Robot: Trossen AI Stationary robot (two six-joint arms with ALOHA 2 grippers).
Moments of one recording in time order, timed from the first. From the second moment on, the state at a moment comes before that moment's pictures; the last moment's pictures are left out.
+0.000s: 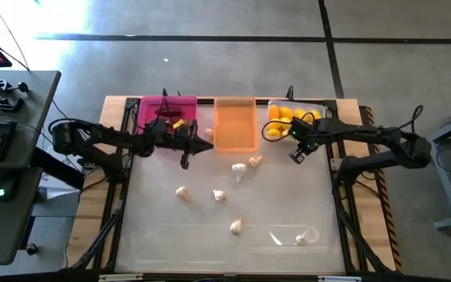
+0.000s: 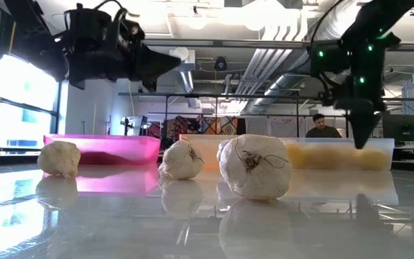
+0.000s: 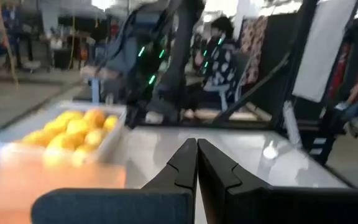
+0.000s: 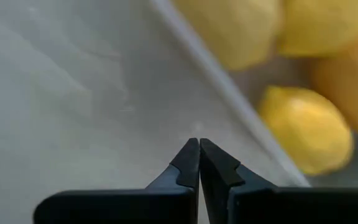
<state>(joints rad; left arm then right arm) 0.35 1.44 0.39 1.09 0.48 -0.10 -0.47 1.20 0.68 -0.91 0.16 0.32</state>
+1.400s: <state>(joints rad) 0.34 1.44 0.39 1.04 0.17 0.03 -0.52 1.20 0.67 -0.74 0.26 0.38</state>
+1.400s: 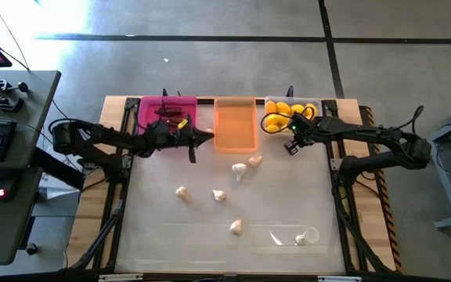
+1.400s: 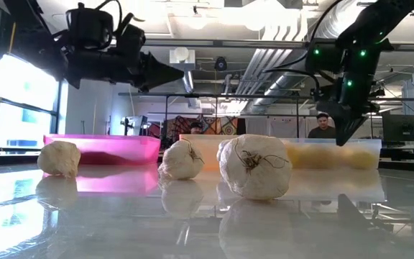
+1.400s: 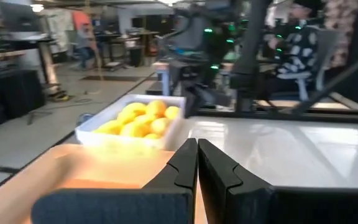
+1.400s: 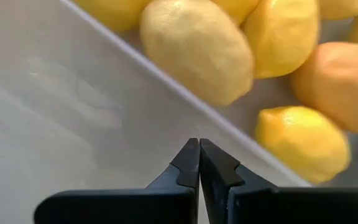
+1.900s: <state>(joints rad) 0.42 1.44 0.50 0.70 0.26 0.04 -0.38 1.20 0.67 -0.52 0.28 0.33</state>
